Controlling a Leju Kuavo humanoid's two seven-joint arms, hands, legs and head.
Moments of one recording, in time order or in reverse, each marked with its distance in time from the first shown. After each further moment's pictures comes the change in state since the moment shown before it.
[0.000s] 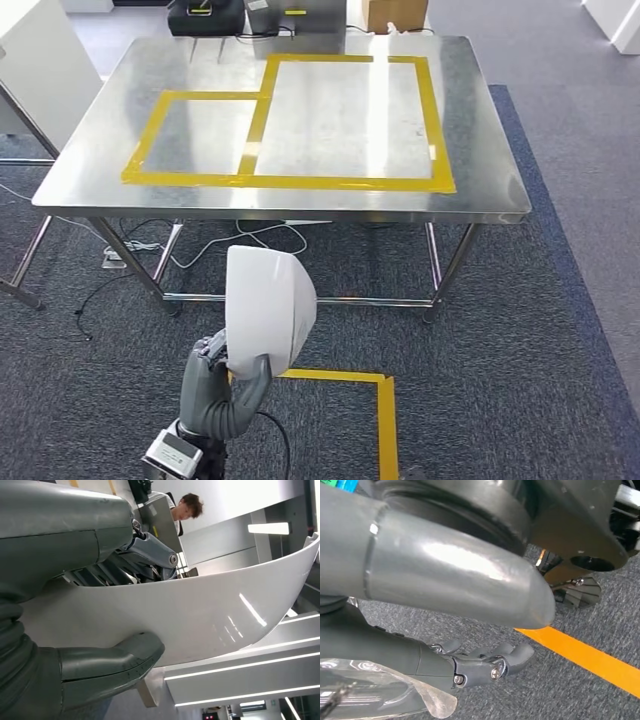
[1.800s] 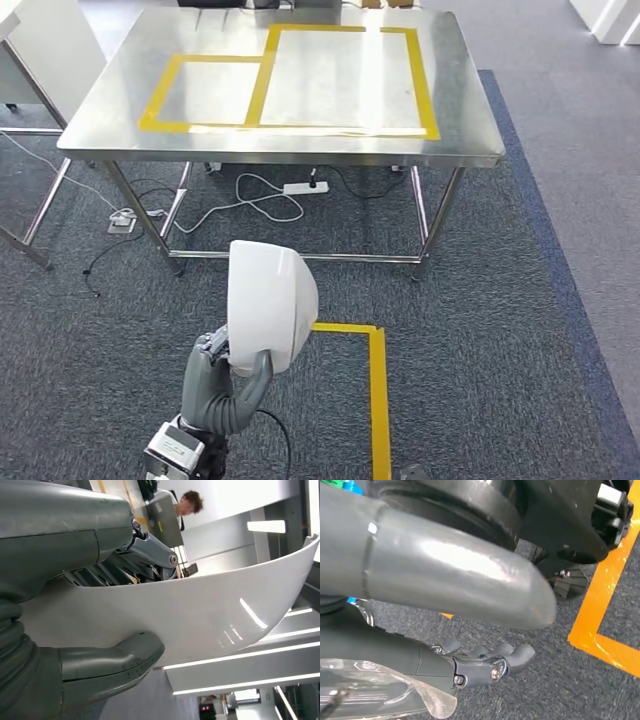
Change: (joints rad) left arm -0.005 -0.004 0.000 0.004 0.004 -0.001 0.006; right arm -0.004 0.000 0.000 -0.001 -0.009 -0.002 0.005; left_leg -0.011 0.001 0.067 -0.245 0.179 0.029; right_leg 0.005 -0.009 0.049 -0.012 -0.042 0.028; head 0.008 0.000
